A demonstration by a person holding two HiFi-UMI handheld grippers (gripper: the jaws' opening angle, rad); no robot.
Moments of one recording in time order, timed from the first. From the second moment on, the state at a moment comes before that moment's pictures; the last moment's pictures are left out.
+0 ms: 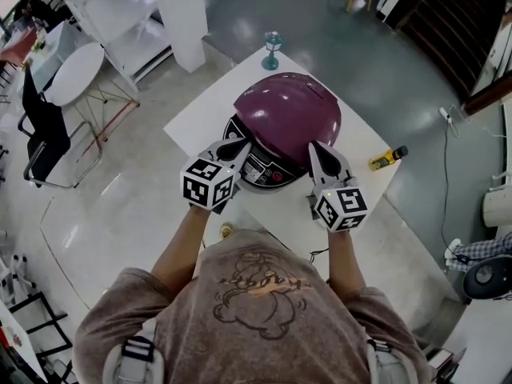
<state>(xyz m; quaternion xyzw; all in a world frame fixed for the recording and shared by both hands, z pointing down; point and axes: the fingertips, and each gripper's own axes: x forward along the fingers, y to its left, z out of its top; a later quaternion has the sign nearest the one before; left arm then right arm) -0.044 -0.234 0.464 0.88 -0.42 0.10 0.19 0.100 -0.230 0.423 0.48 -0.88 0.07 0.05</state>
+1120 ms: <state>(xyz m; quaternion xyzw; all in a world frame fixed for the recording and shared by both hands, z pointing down) -0.027 -0.241 0.442 0.90 -0.40 0.09 0.17 0.152 -0.279 0.321 0.50 -0.86 0.00 -0.03</state>
